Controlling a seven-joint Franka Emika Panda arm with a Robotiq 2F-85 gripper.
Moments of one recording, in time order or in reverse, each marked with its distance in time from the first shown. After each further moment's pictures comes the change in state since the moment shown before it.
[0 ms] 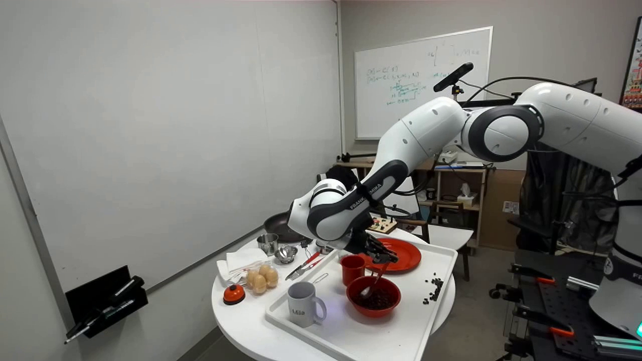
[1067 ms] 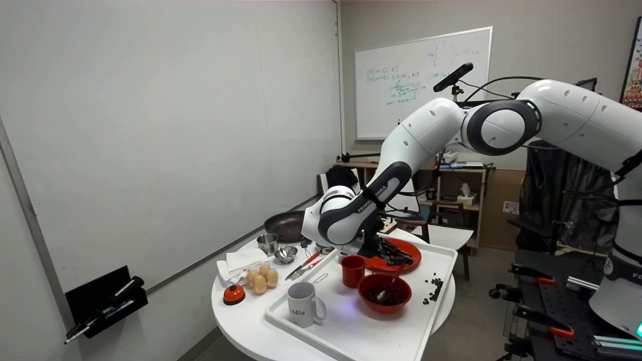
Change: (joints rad) arm -0.049 -0.032 0.019 -0.127 0.009 -0.003 0.000
